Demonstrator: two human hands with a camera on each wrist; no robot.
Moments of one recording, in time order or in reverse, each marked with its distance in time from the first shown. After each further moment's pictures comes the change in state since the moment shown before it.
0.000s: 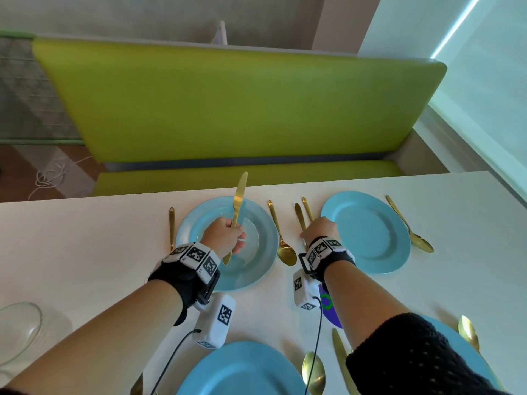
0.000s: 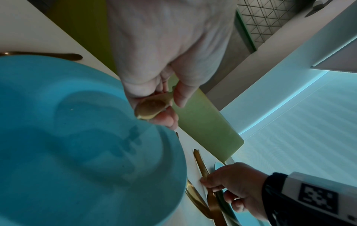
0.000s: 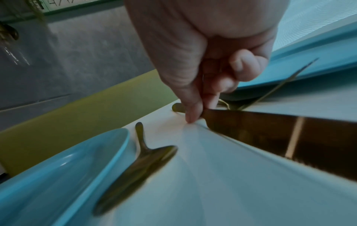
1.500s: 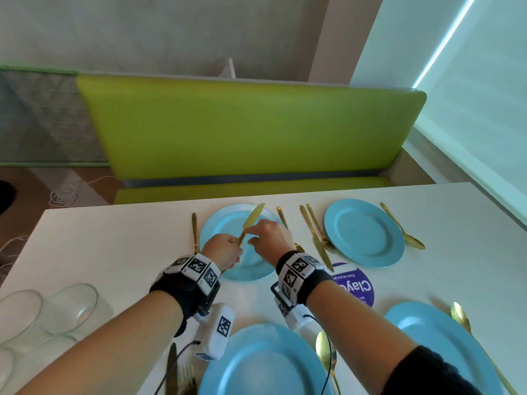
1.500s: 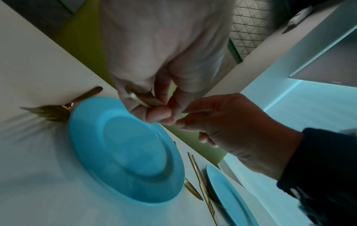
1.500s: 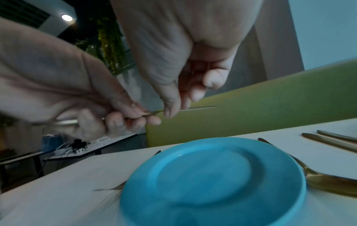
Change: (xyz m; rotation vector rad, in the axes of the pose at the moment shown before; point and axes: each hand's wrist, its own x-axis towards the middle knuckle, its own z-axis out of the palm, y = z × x) left_hand -0.059 -0.016 -0.043 0.198 -0.032 0.007; right_hand -0.154 -0.058 -0.002 -0.151 -0.024 -0.823
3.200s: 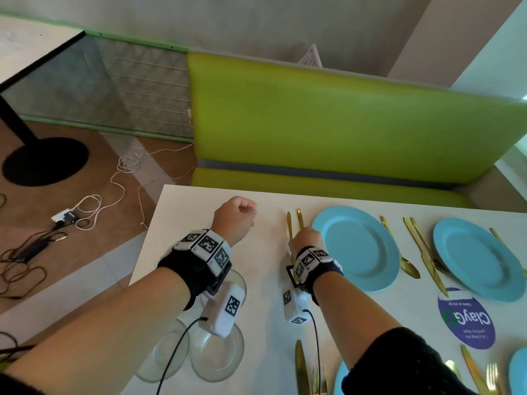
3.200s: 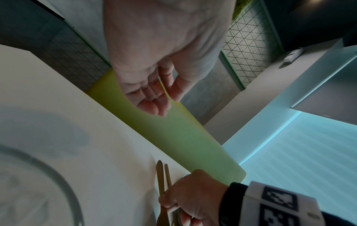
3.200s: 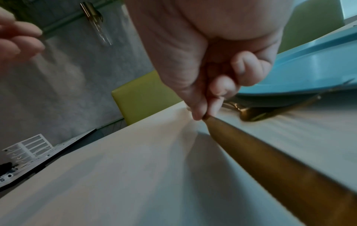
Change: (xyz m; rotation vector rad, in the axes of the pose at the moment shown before) left_hand 0.018 -0.077 -0.223 -0.172 0.246 0.180; right_hand 0.084 -0.165 0.111 -0.003 -0.124 0.561
